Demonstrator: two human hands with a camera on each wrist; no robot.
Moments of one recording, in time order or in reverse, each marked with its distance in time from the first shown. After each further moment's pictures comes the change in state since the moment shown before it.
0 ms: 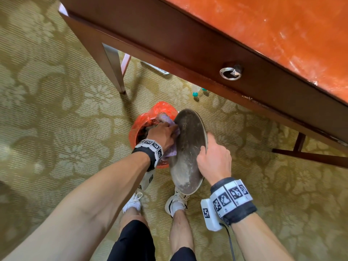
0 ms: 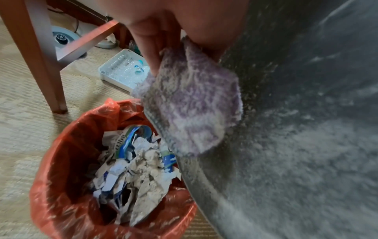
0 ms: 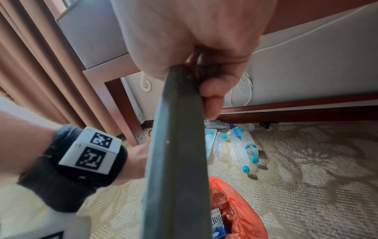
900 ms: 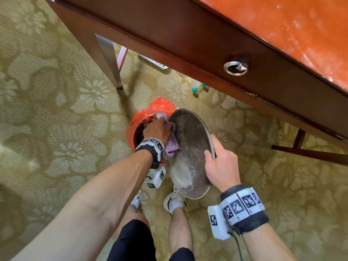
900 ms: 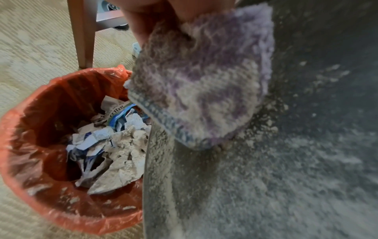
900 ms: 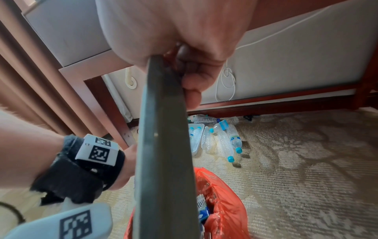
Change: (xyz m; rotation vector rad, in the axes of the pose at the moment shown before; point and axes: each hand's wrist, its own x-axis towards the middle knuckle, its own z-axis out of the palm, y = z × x) left_hand 0.016 -0.001 0.015 -0.349 0.138 -0.389; right_hand -0.006 0.028 0.008 0.202 0.094 -0.129
